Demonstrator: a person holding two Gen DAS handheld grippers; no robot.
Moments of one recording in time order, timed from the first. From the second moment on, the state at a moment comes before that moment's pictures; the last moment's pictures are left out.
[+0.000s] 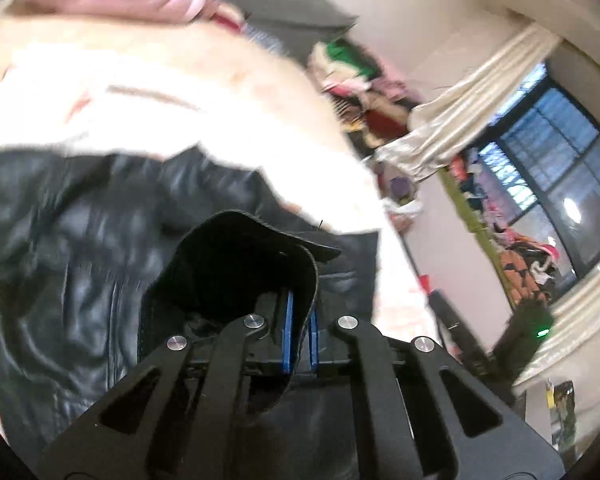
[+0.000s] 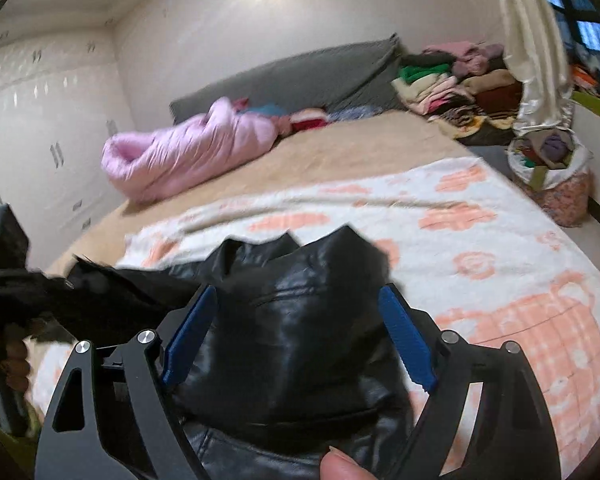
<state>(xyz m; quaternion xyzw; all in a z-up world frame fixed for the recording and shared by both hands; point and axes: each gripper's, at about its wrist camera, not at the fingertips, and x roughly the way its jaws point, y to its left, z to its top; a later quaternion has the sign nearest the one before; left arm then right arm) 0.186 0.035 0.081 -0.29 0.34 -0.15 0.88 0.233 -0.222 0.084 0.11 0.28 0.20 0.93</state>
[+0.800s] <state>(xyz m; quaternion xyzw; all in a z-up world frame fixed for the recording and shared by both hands) 0.176 0.109 0.036 -0.20 0.37 -0.04 0.91 0.279 -0.245 0.013 0.14 0.40 0.08 0.90</state>
